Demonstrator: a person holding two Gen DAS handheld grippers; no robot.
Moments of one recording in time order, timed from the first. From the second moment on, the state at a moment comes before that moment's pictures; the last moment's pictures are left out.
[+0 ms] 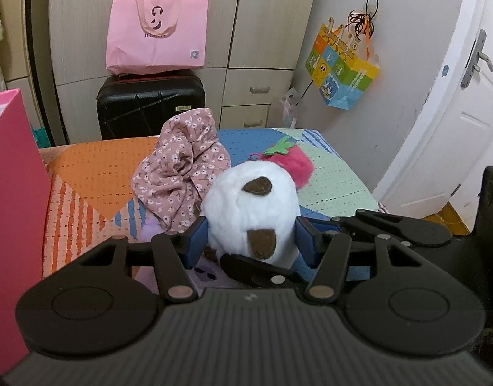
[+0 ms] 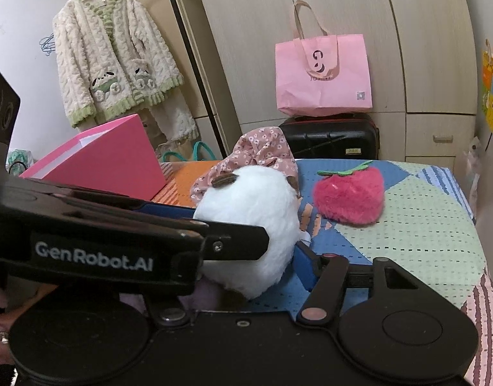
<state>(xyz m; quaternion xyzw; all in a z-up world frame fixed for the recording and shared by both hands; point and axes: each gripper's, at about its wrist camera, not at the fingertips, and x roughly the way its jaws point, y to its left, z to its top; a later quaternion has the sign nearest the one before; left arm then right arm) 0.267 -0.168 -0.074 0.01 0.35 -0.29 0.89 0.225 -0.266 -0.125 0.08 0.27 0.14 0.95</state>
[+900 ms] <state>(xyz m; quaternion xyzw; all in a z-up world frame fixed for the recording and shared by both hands) 0.191 -0.157 -0.030 0.03 0.30 -0.33 0.89 0.148 -0.244 -0.086 0.03 0.21 0.09 0.97</state>
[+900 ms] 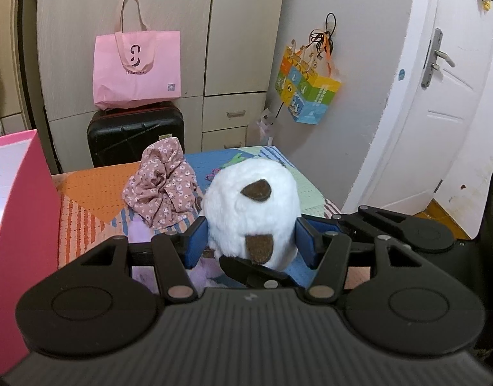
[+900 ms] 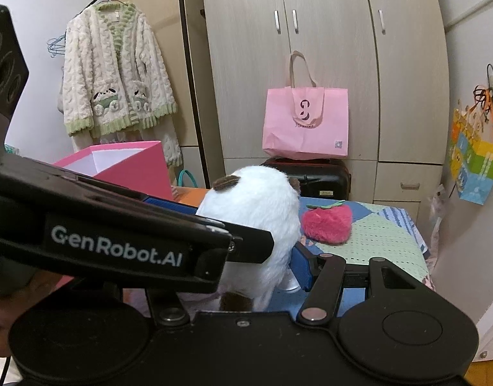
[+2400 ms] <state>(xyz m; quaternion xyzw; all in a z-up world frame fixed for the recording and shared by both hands) 0.084 -0.021 -0.020 -0.05 0.40 -0.34 0.85 0.045 -0.160 -0.056 0.04 0.33 0.20 0.92</state>
